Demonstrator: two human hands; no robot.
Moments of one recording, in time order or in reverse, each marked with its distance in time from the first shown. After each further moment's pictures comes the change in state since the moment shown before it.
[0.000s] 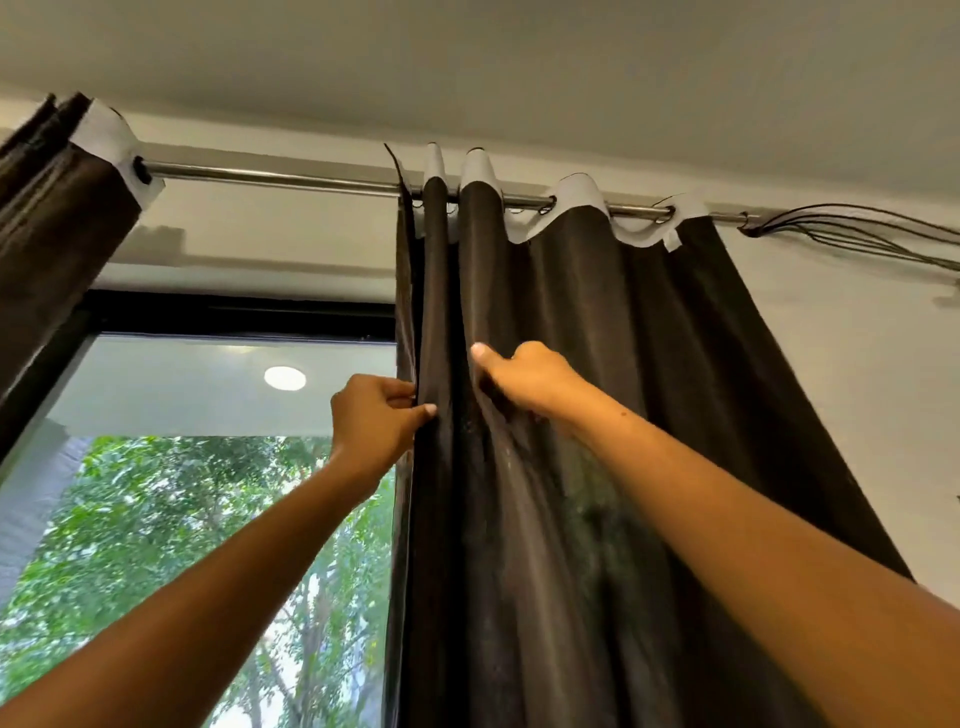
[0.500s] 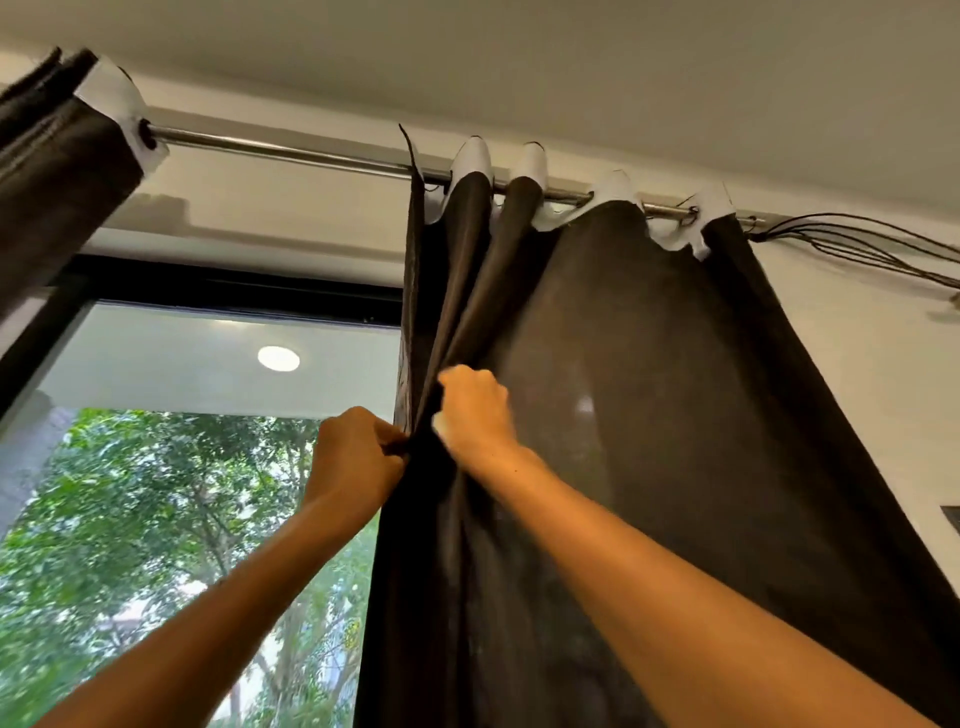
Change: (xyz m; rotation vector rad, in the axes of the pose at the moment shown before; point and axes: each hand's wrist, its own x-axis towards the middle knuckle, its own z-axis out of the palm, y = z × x) left_hand -0.026 -0.035 -0.022 0.422 -0.019 0.112; right_hand -0.018 -0.021 0.075 -0.277 0.158 -0.255
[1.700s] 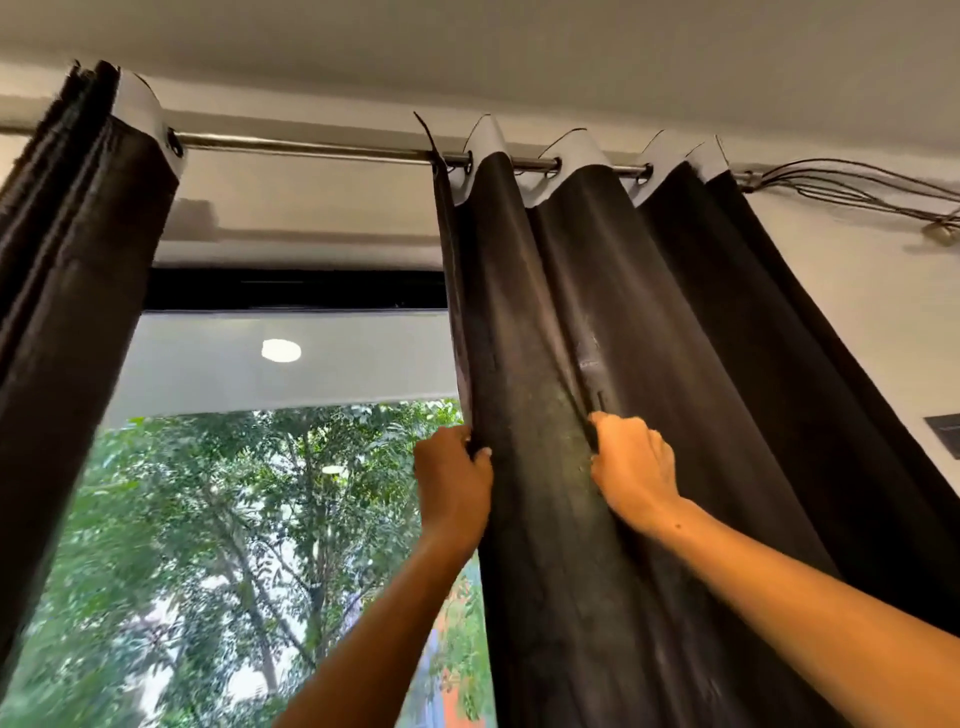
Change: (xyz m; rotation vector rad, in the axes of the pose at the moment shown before) left_hand -0.034 -0.031 -0.005 -0.224 0.028 -0.018; right_hand -0.095 0.013 -0.006 -0.308 -0.026 0.331
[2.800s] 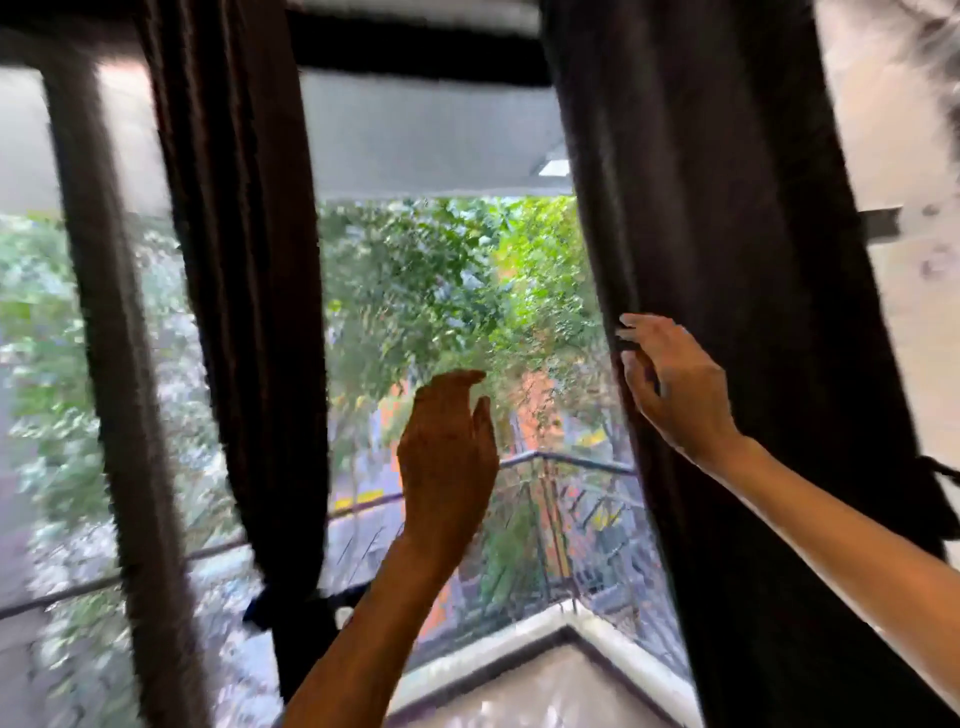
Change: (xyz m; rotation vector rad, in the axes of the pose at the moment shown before) left_hand -0.183 -0.103 -0.307 0.056 -0.035 0.257; right_hand -0.252 -0.144 0.004 0.103 0.282 -0.281
